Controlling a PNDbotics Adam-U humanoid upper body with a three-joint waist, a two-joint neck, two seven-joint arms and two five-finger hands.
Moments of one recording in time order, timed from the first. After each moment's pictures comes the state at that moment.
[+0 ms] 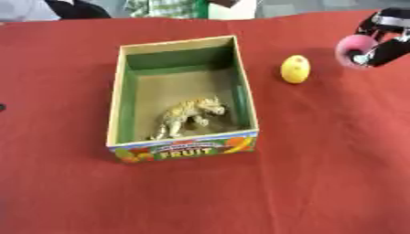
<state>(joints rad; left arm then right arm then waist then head) -0.20 0.37 -0.07 -1.99 -0.16 -0.05 0.53 -0.98 -0.78 0.16 -1.02 0.65 -0.12 0.60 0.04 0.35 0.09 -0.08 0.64</state>
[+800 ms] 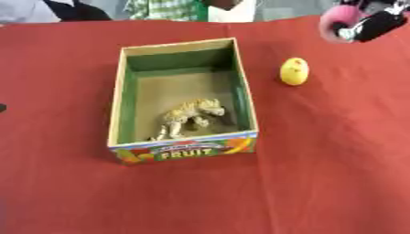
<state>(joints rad) -0.20 0.37 -0.07 -1.99 -0.16 -0.05 0.53 -1.11 -0.74 0.24 -1.16 0.60 -0.12 0.61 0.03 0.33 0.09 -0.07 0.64</state>
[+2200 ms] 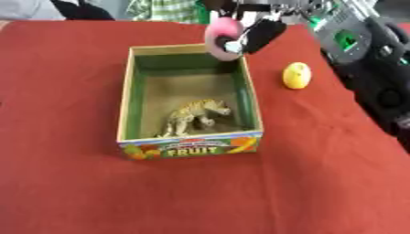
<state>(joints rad) -0.20 0.37 -0.08 -1.99 -0.15 -0.05 0.53 -1.19 -0.46 0.41 -1.19 0.62 -0.14 0.69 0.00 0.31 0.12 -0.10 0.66</state>
